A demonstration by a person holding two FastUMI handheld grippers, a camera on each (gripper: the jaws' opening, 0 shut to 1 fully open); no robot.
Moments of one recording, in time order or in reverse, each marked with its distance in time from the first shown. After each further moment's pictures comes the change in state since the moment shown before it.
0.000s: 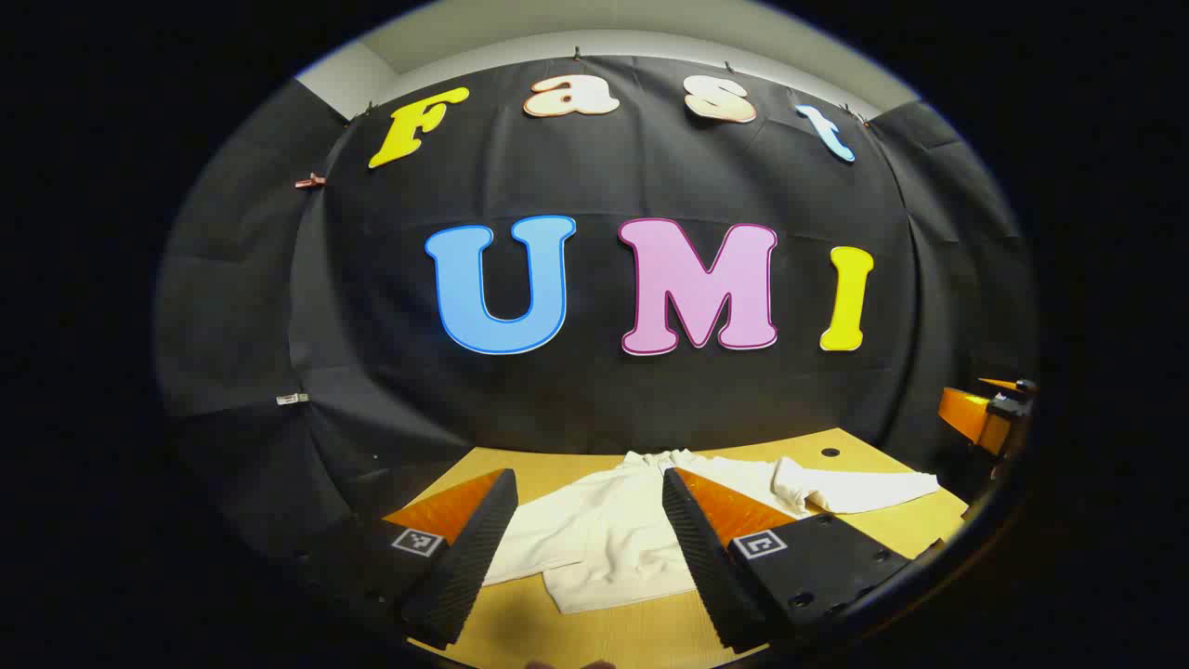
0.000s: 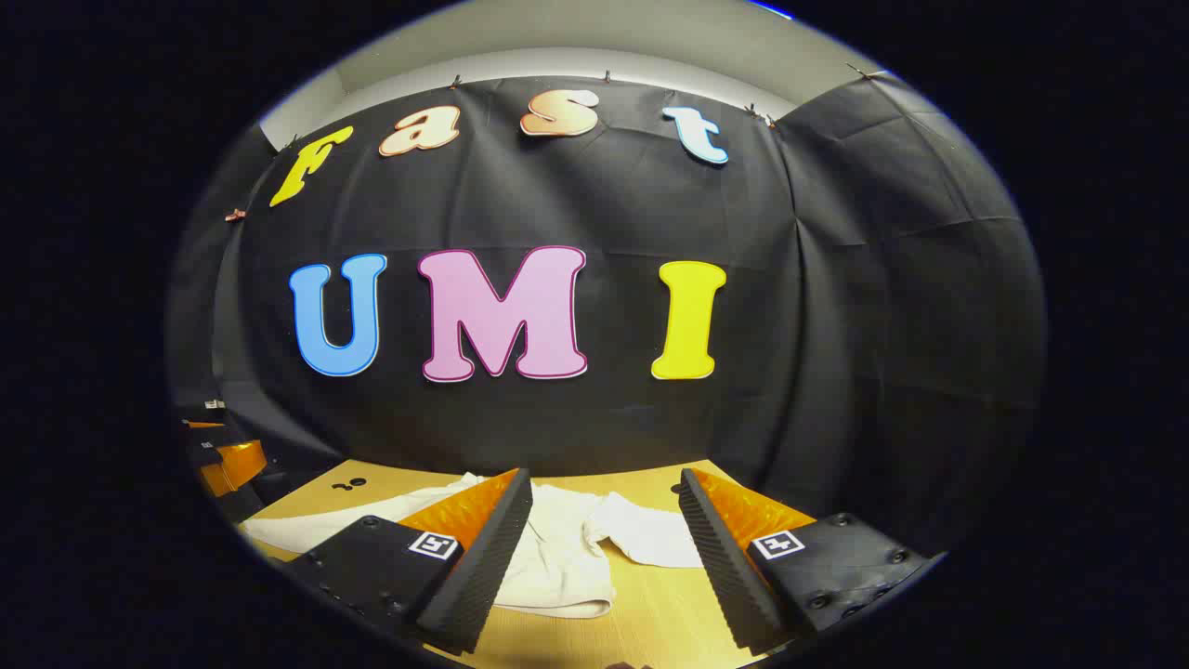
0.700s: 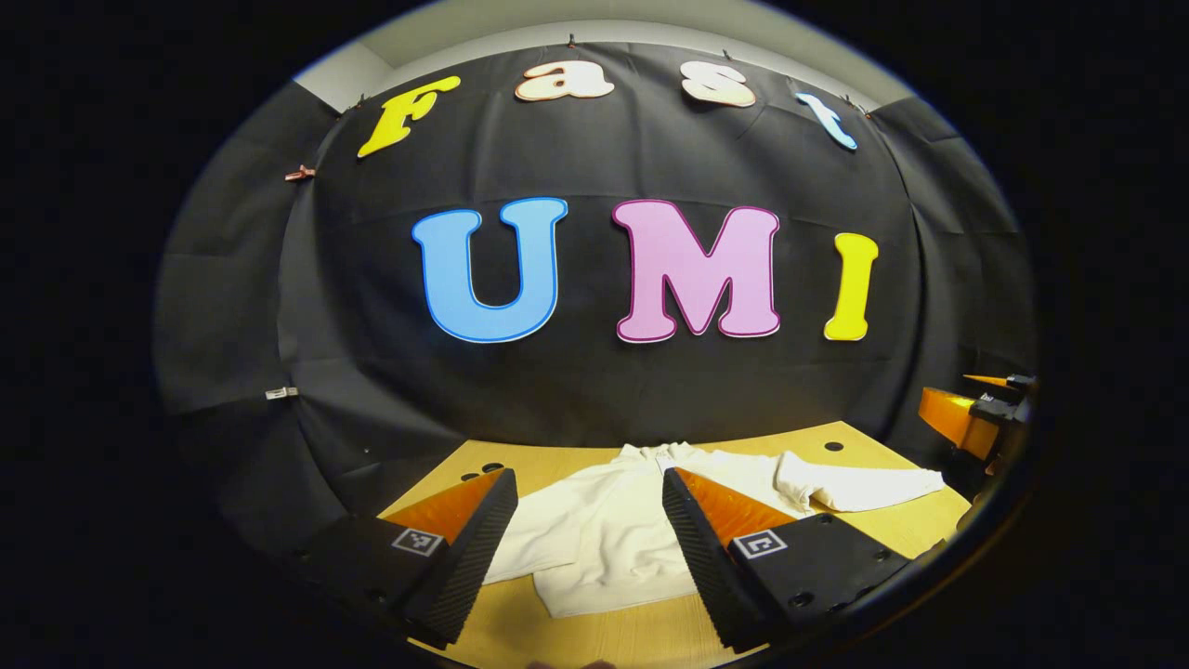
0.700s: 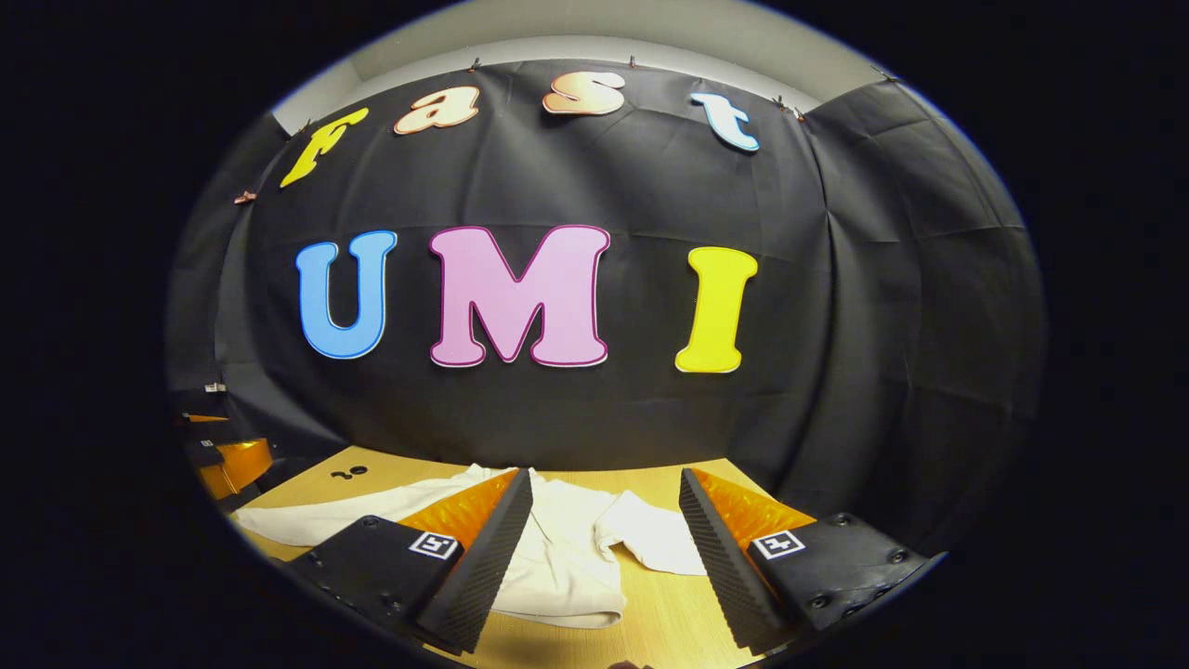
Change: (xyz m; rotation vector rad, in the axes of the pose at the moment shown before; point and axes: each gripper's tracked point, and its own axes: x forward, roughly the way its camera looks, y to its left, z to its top) left arm 0.024 -0.010 -0.009 0.002 0.029 -0.005; right arm 0.034 0.019 -0.012 -0.037 0.037 0.043
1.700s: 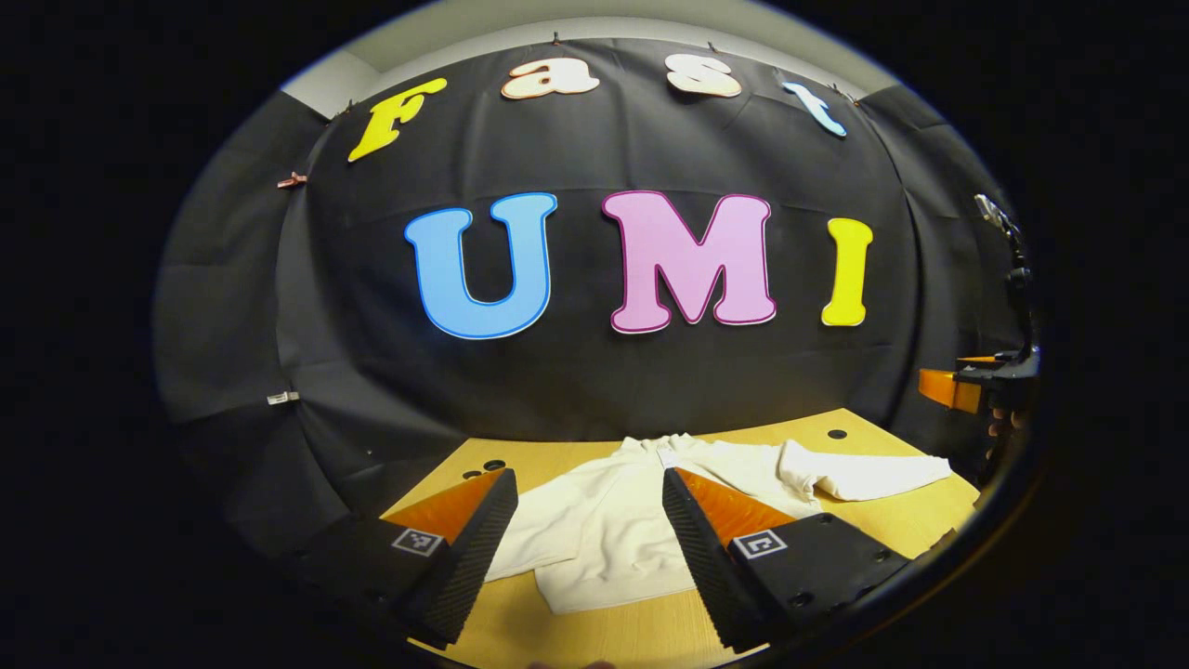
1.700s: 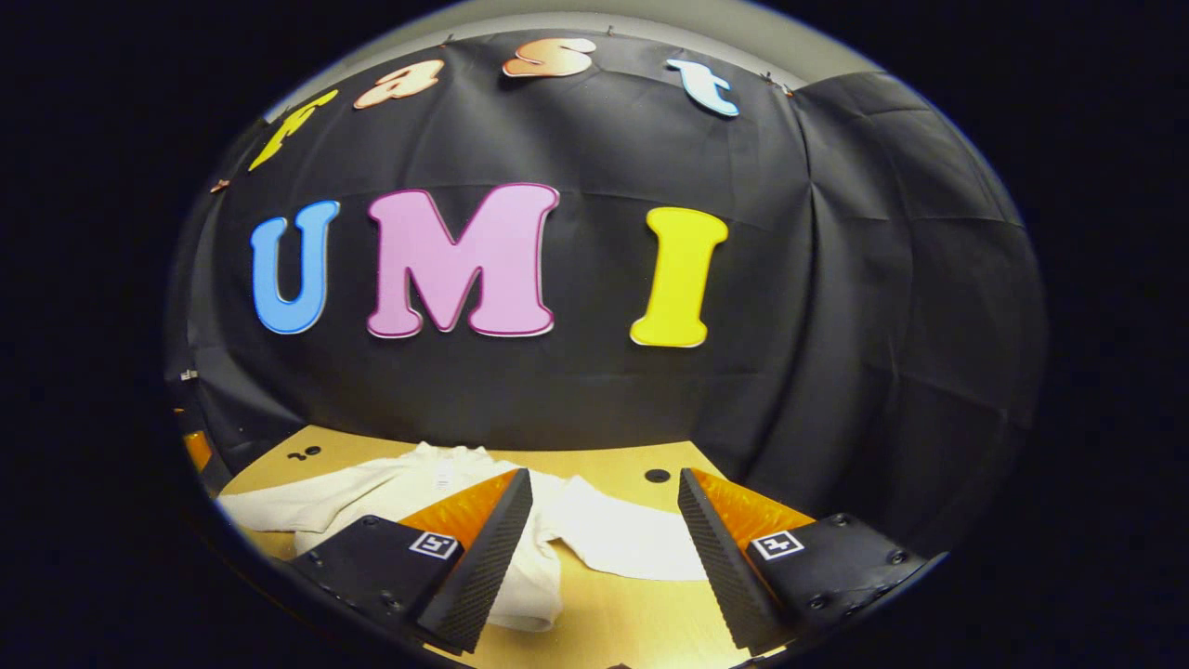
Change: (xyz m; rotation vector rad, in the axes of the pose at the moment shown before) left arm 0.000 -0.009 -0.014 0.023 0.020 0.004; right arm 0.058 -0.092 -0.025 -0.016 0.115 -0.108
